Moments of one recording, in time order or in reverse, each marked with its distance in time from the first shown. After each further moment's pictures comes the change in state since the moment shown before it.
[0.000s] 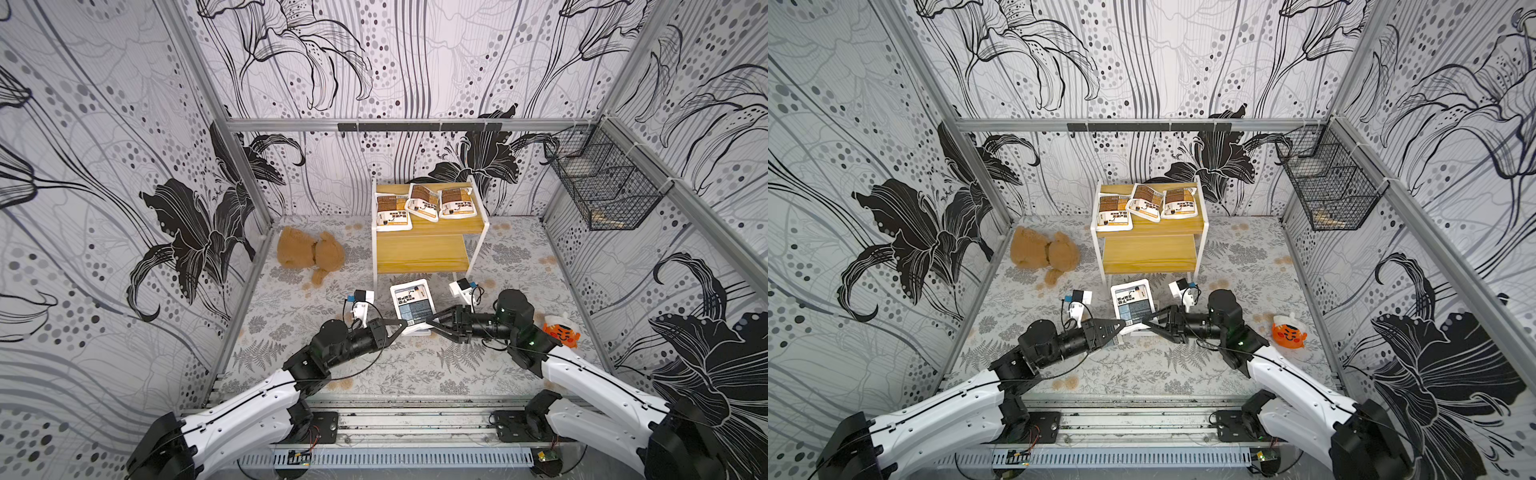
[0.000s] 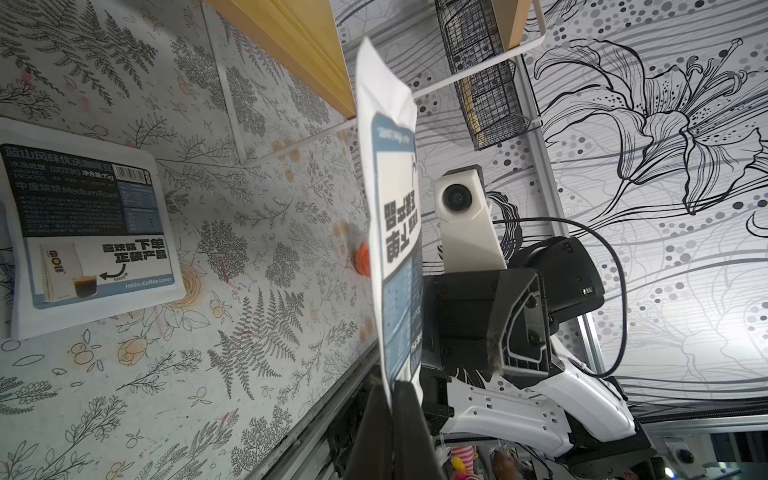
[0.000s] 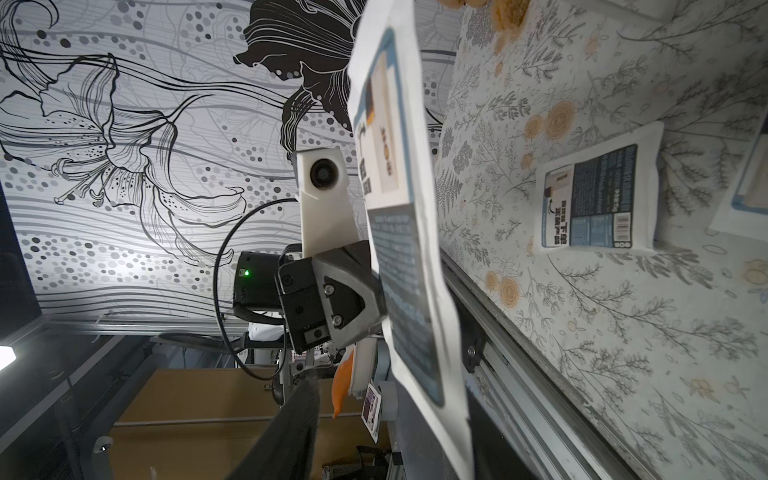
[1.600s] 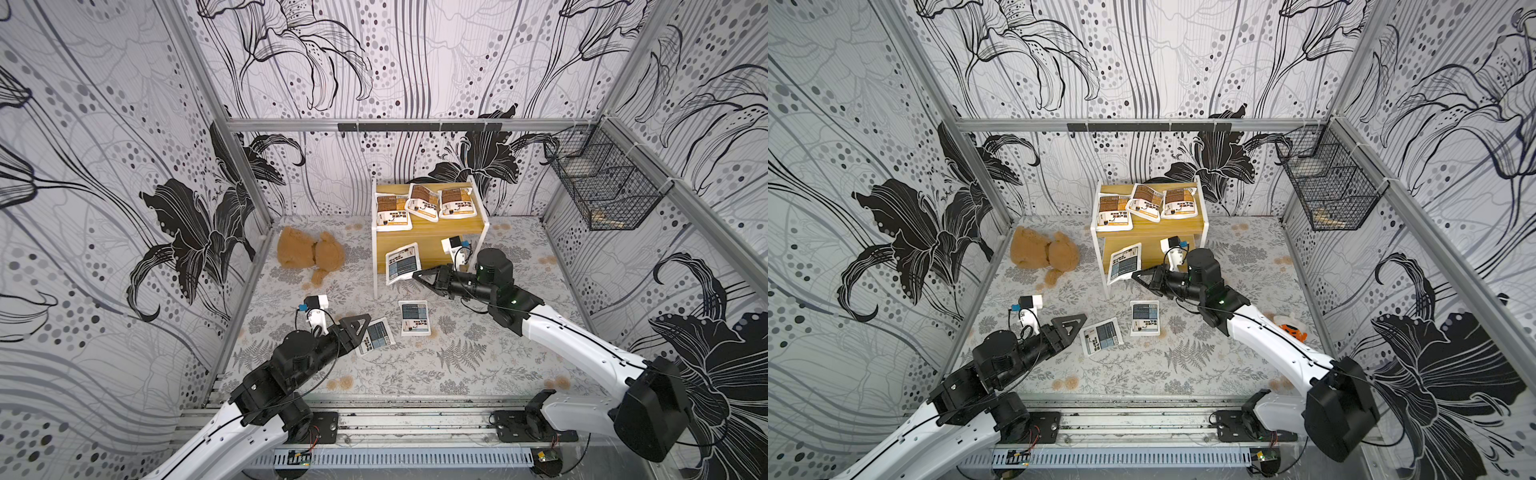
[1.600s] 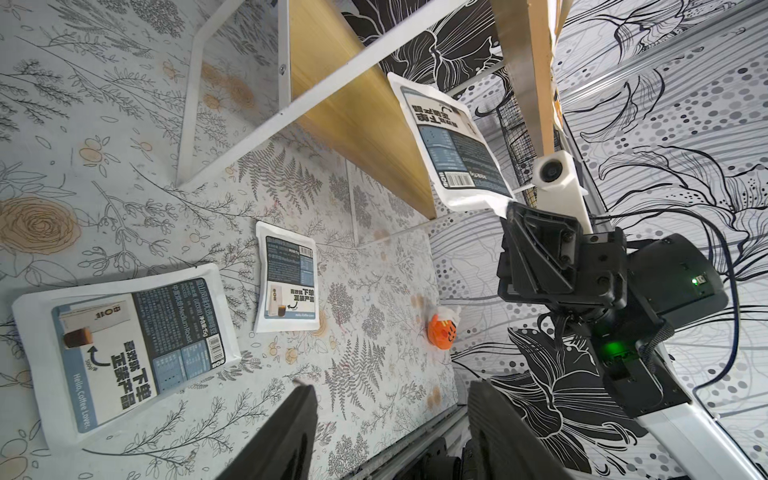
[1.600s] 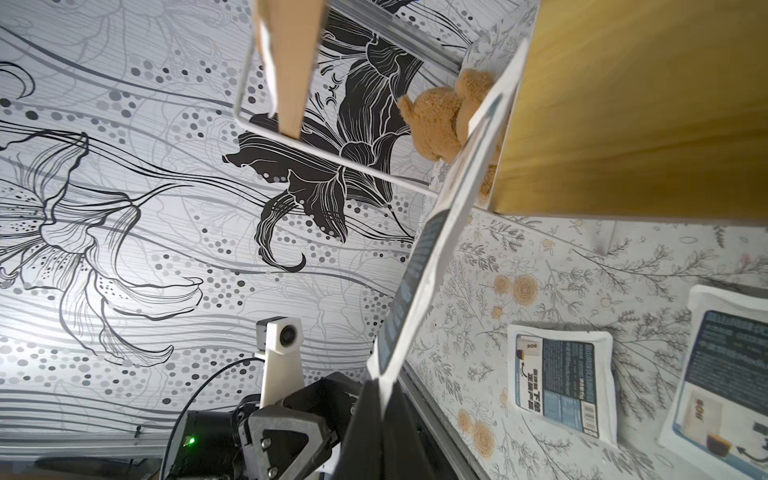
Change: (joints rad) left arm 0.043 -0.424 0.145 -0.726 -0.337 0.101; right arm 0.002 0.312 0.431 -0.177 0.269 -0.206
